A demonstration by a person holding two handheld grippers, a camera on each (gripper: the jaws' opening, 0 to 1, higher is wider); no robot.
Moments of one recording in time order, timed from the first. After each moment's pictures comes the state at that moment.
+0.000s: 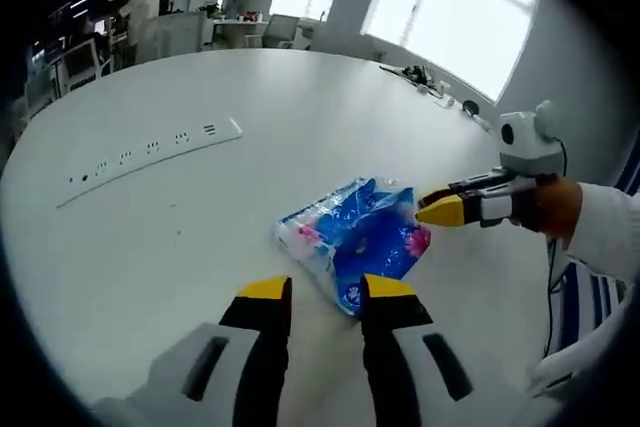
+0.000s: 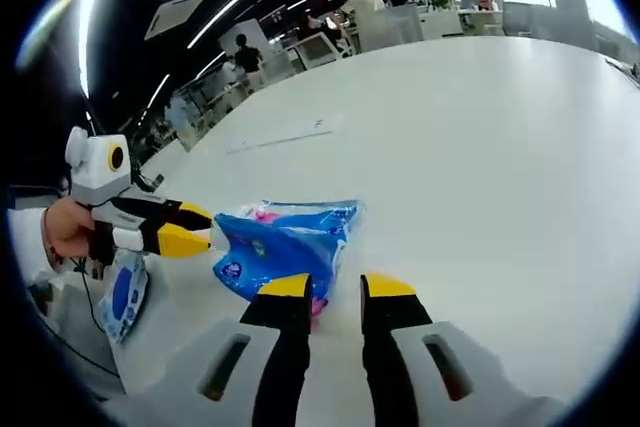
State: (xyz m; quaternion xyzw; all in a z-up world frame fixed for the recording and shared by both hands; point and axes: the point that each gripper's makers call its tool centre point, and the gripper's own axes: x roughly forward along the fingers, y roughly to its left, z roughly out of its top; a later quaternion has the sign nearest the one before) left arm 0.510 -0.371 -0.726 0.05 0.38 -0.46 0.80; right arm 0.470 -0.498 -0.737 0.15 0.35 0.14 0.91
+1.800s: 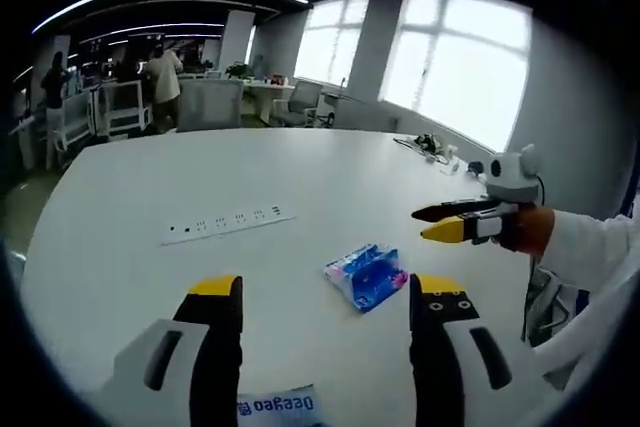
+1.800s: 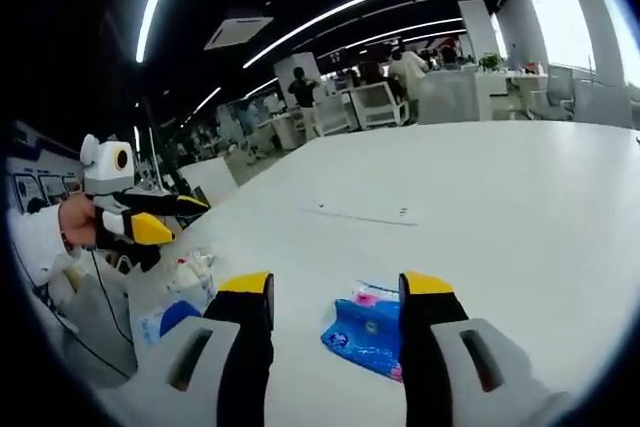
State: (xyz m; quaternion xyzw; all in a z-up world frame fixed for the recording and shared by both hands) left arm 0.499 -0.252 -0.585 -0.01 0.27 -0.42 0.87; right arm 0.480 -0.421 -0.610 0.10 0.23 0.22 0.94
